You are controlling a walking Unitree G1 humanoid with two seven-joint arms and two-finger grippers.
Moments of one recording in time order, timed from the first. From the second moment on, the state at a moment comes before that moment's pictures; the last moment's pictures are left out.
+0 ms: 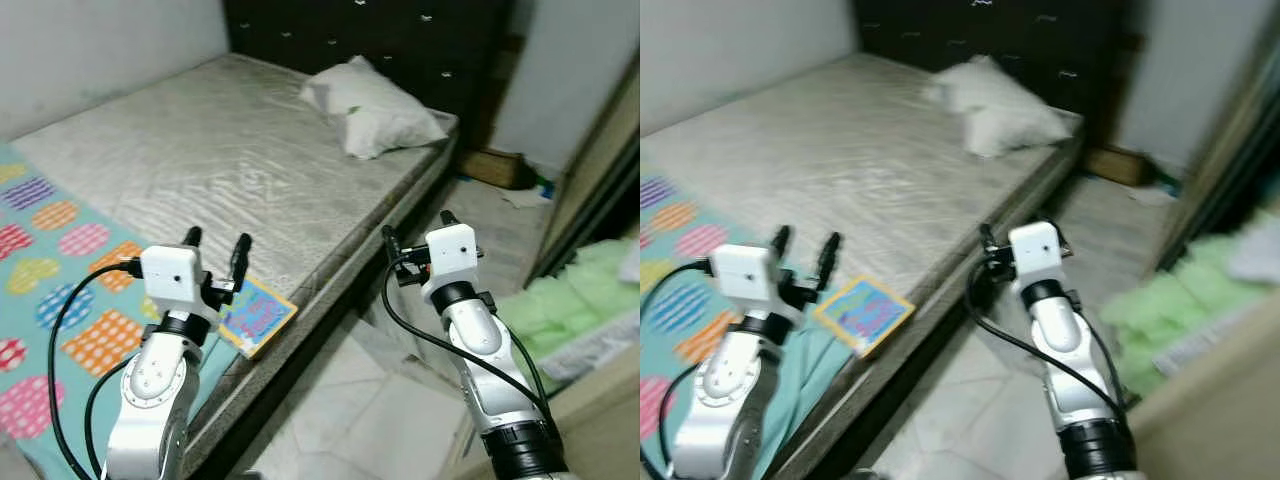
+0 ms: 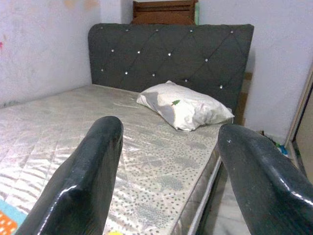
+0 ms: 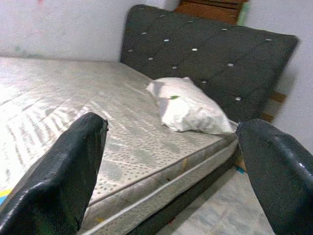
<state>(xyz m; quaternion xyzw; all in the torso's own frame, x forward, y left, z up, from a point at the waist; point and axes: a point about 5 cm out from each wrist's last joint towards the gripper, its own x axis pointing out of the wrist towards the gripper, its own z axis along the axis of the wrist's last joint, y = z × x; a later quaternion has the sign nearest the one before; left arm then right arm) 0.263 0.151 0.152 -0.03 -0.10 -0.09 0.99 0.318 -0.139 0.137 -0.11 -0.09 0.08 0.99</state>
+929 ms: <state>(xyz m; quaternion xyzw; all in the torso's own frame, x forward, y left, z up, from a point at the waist) 0.264 0.156 0.151 -0.01 -0.10 -0.09 0.99 0.319 -0.126 0.137 -0.09 -0.09 0.10 0.99</state>
